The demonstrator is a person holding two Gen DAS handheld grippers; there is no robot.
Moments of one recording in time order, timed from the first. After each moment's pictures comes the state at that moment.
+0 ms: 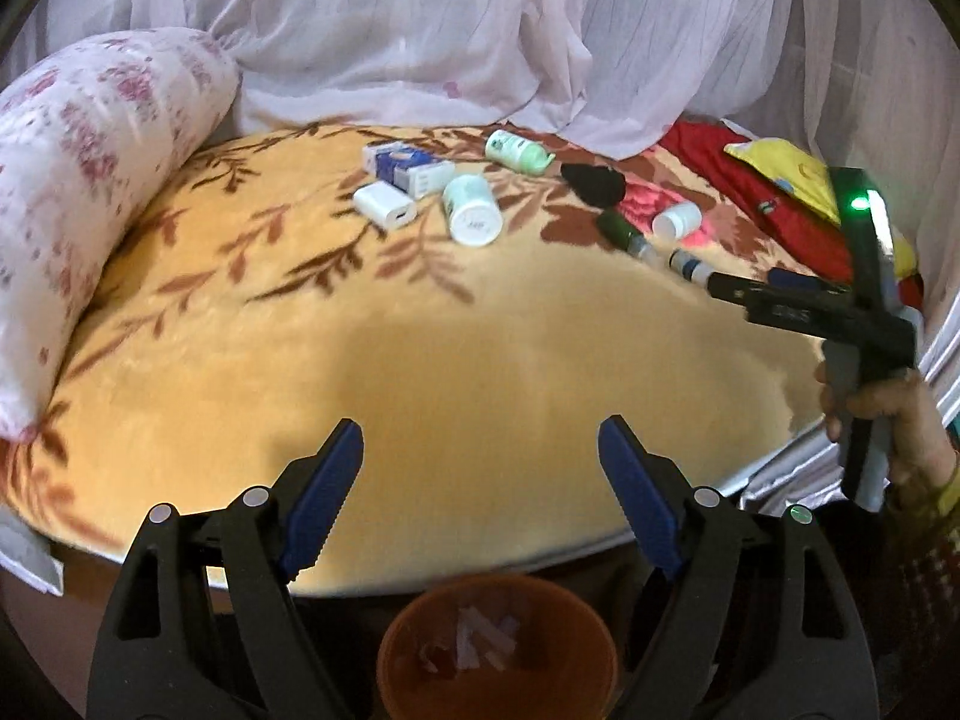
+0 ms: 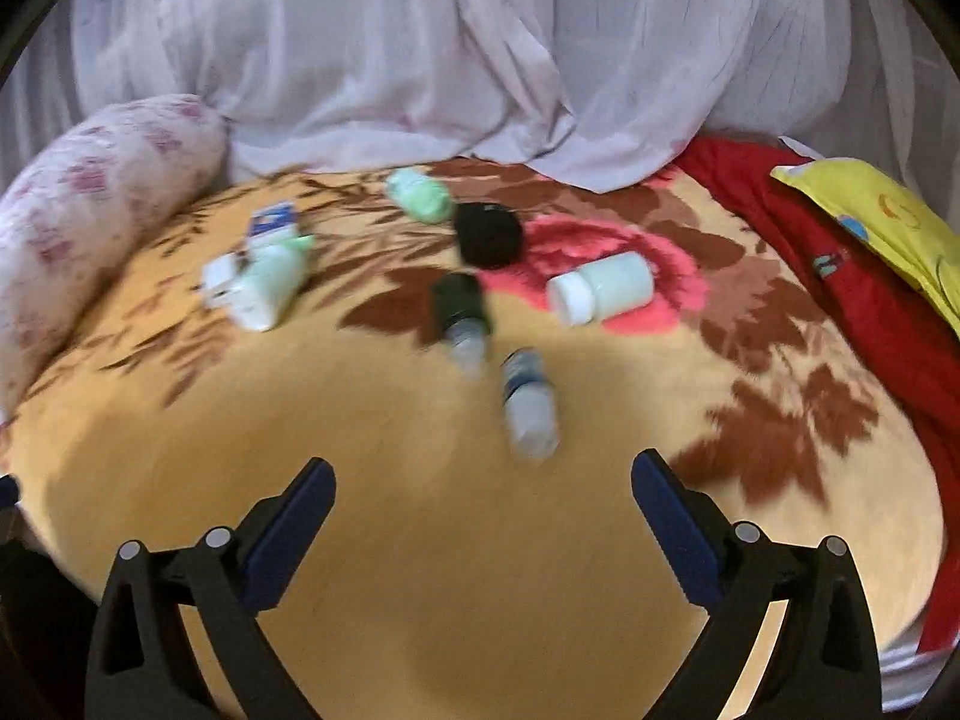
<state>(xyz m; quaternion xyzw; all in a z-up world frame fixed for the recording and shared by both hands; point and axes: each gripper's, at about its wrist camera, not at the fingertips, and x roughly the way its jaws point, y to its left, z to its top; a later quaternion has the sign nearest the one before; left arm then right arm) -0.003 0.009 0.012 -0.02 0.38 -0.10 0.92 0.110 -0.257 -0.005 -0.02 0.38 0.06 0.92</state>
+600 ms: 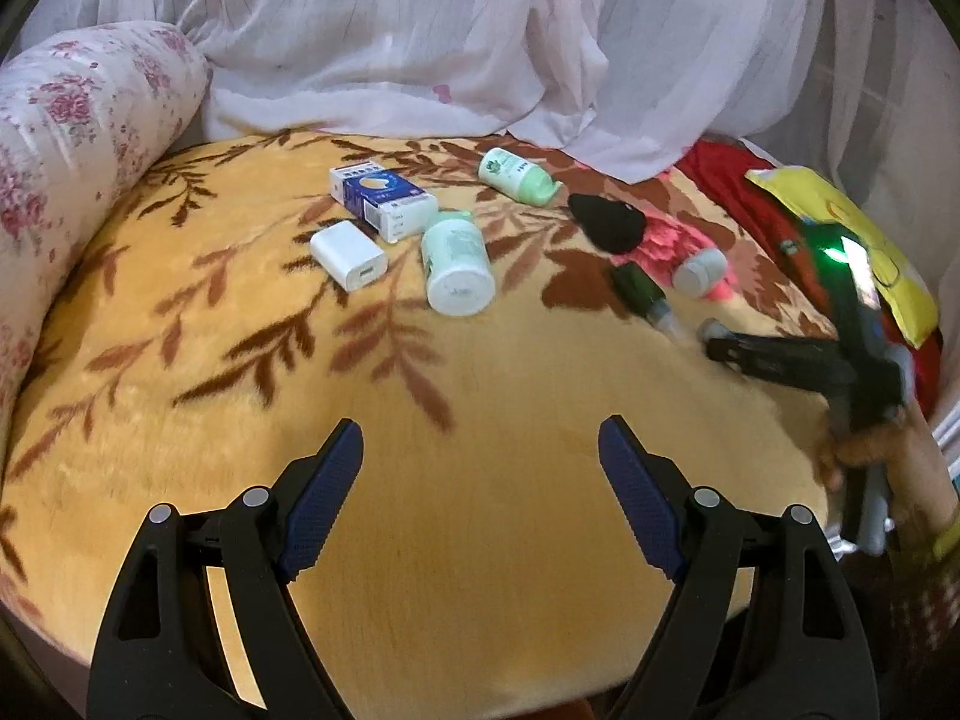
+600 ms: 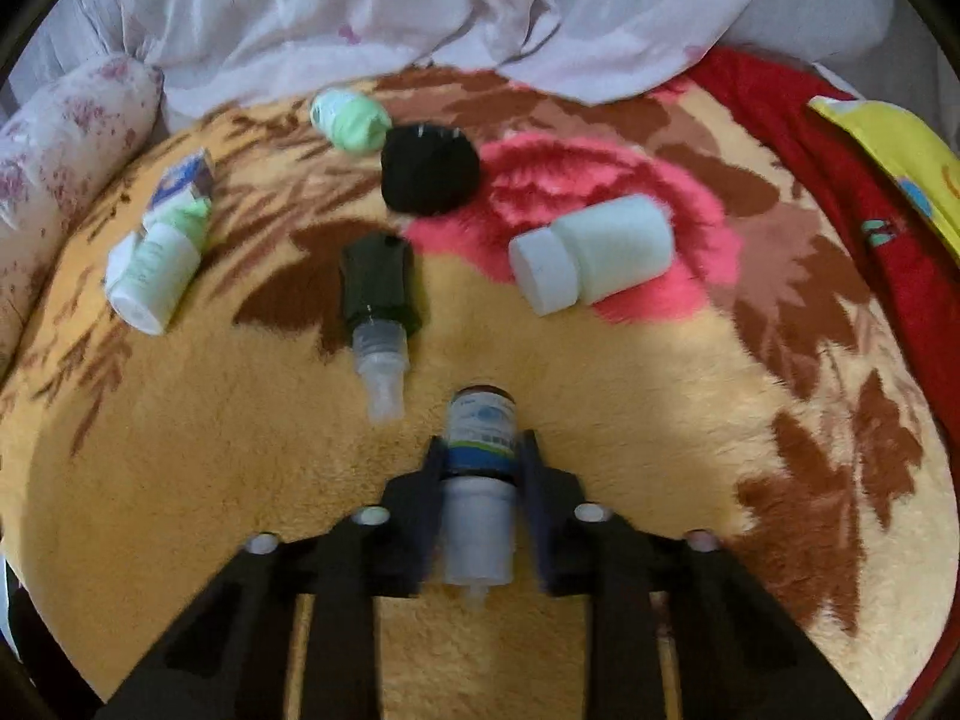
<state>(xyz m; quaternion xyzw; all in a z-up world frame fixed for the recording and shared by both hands) 0.091 -0.005 0.015 -0.04 0.39 -0.10 0.92 0.185 -0.273 -0.030 -0.01 0.47 0.05 0.88</state>
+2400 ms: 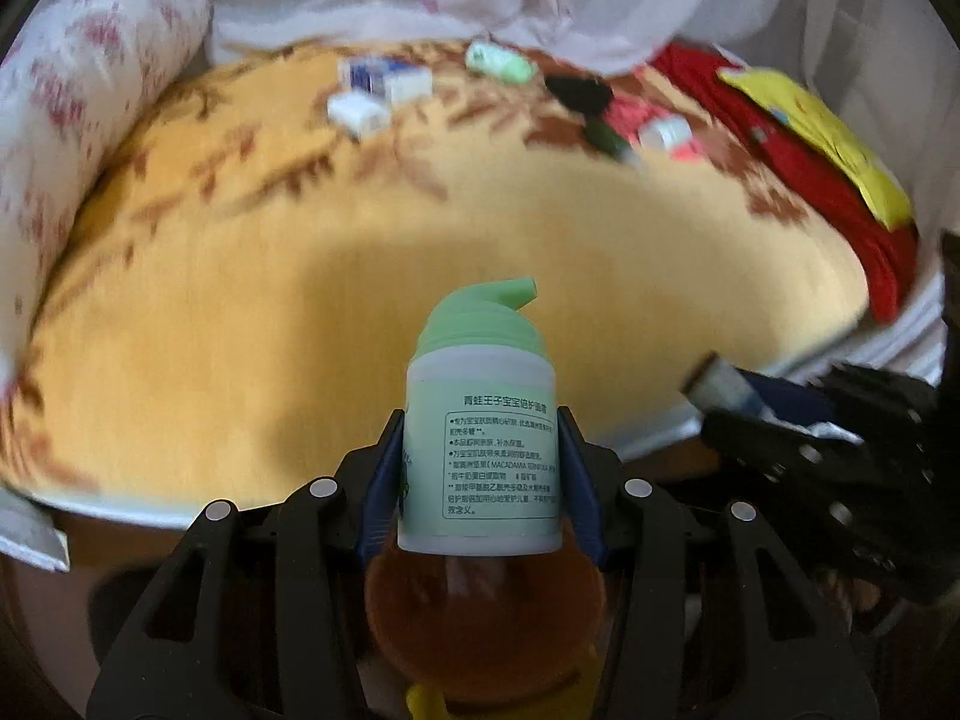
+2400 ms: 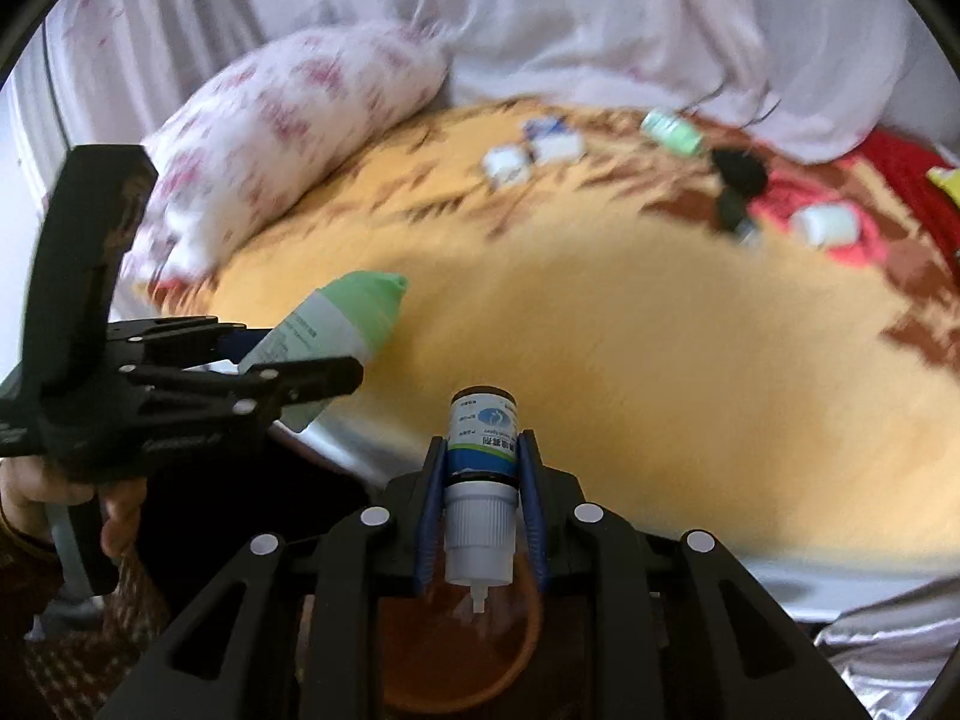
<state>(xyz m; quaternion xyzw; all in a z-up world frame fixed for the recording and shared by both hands) -0.020 0.009 -0.013 -0.01 0.48 -0.13 0.87 -0.031 -0.167 -0.012 -0.02 0.43 0.28 0.86</state>
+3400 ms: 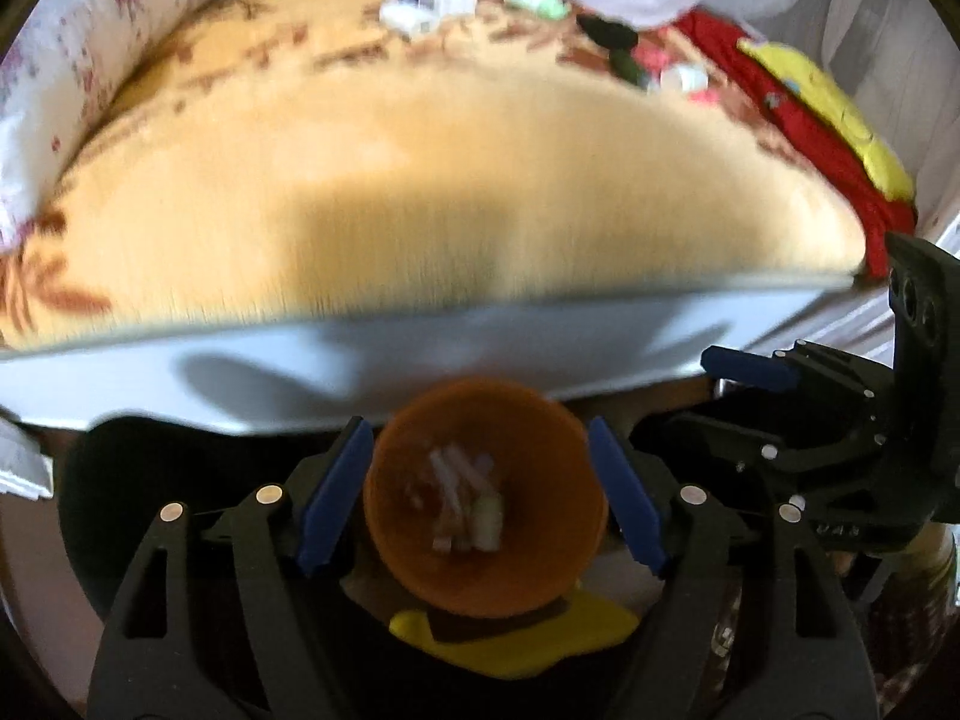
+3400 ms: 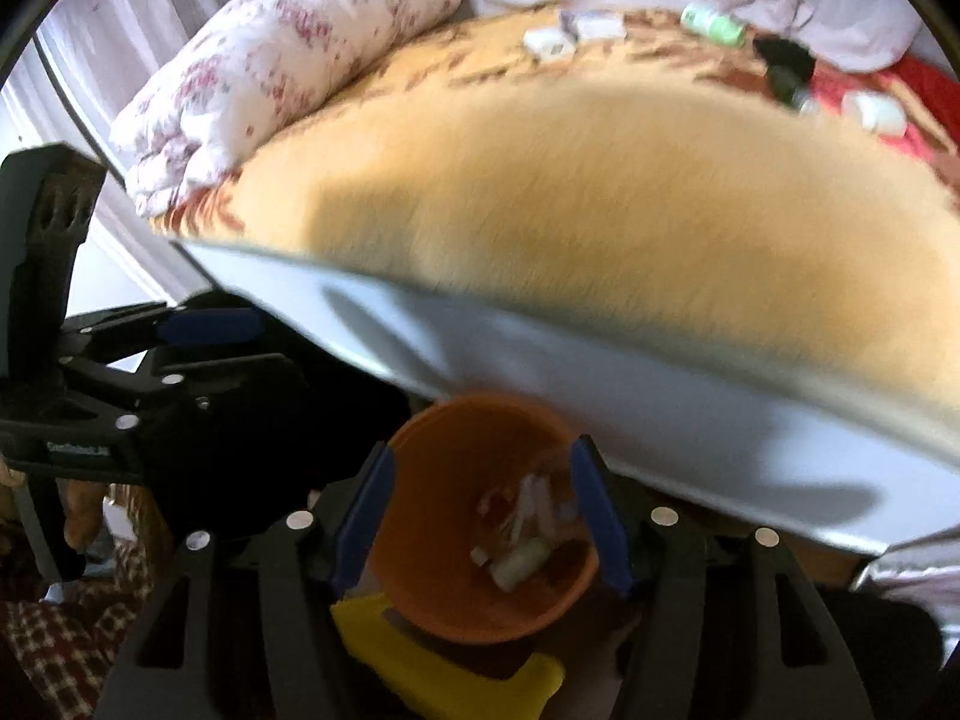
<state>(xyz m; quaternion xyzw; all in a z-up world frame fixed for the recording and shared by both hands) -0.074 0.039 -0.031 -0.04 0.51 -0.11 0.85 -0.060 -0.154 -0.056 -0.02 0.49 0.30 0.82</state>
